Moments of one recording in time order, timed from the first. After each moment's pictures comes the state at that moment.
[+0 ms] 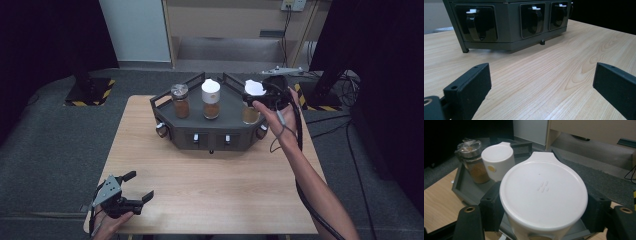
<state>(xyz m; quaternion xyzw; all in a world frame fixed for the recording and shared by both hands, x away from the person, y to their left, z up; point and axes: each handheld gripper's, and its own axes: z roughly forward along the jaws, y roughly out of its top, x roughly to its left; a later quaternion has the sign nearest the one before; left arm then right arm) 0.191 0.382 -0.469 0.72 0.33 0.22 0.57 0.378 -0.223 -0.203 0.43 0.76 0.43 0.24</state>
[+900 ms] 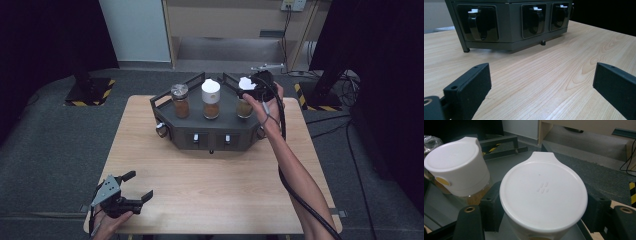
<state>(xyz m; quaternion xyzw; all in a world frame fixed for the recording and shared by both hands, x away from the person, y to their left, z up) 0.191 0.383 -0.470 0.72 0.34 0.22 0.57 0.436 -0.200 -0.237 0.46 0.75 0.41 0.25</state>
